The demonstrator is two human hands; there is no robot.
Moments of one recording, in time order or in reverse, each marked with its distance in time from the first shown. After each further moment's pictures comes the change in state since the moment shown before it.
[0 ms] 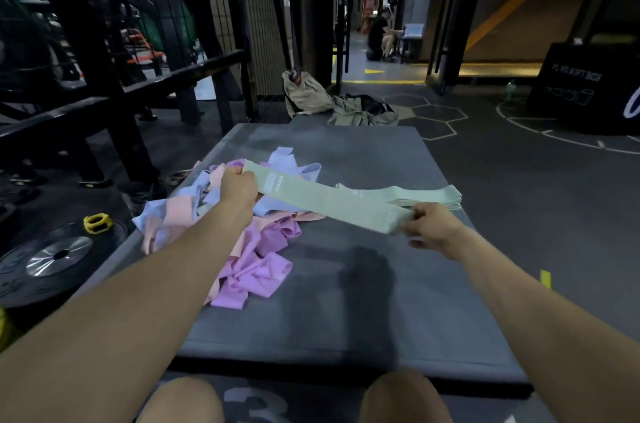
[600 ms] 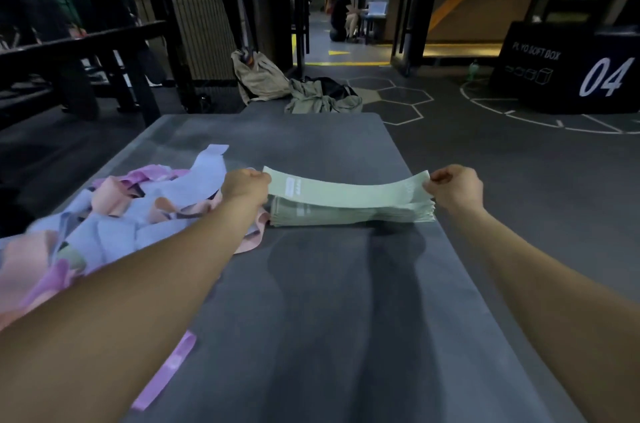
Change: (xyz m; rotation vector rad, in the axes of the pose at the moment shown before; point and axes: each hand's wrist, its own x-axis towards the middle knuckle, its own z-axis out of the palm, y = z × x) left_hand 0.066 -0.048 0.167 0.353 -0.065 -0.013; right_hand 0.146 0.026 -0.110 -0.211 0.656 -0.097
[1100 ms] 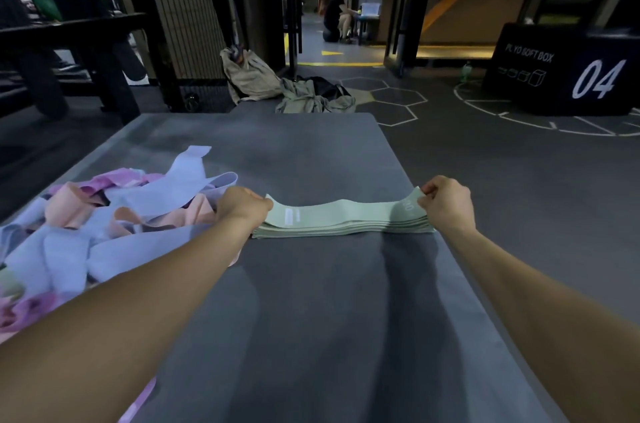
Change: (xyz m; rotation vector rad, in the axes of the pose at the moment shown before) left_hand 0.031 -0.028 0.034 0.354 -0.091 0.072; right_hand 0.027 0.028 0.028 -0.274 -0.035 -0.096
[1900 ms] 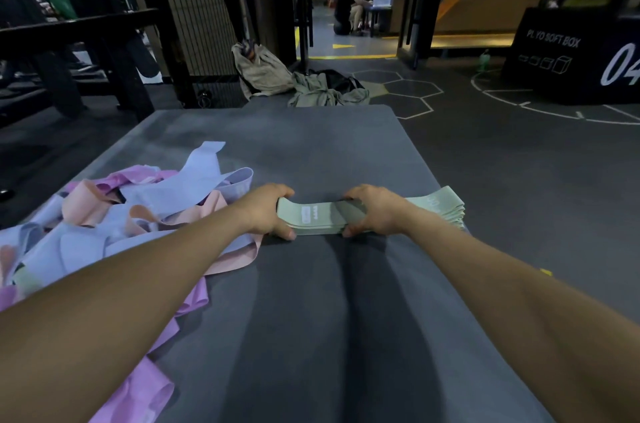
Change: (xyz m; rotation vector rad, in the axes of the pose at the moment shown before) left_hand 0.017 -0.011 -0.012 0.555 -0.428 0.436; right_hand -0.030 -0.086 0.054 -0.312 -0.630 -0.566
